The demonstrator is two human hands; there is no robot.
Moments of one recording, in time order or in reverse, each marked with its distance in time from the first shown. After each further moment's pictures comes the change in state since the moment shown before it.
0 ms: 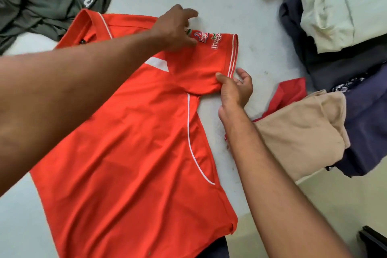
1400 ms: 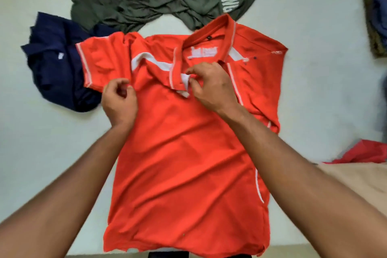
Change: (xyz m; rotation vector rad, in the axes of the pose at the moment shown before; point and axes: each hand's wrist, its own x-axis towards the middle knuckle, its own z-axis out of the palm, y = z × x) left_hand -0.338 -0.222 0.043 -0.505 1.124 -0.841; right_hand -0.158 0.071 0.160 -0.884 -1.004 -1.367
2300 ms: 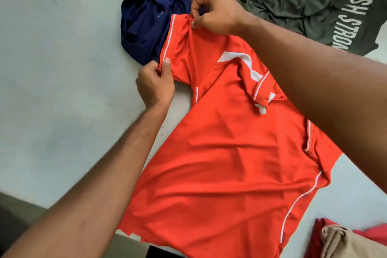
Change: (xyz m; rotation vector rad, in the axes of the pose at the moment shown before) left_hand 0.030 -0.061 -0.063 -0.177 0.245 -0.403; right_hand 0.201 -0.173 0.131 -0.110 -0.709 -0.307
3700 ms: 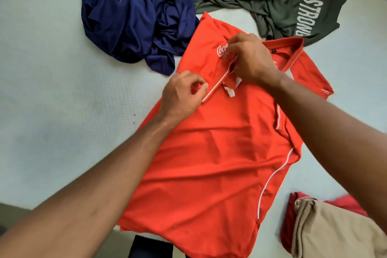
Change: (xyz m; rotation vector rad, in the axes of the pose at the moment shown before) left_hand -0.096 0.010 0.047 0.123 -0.490 0.694; right_hand -0.181 0.100 0.011 -0.335 0.087 0.159
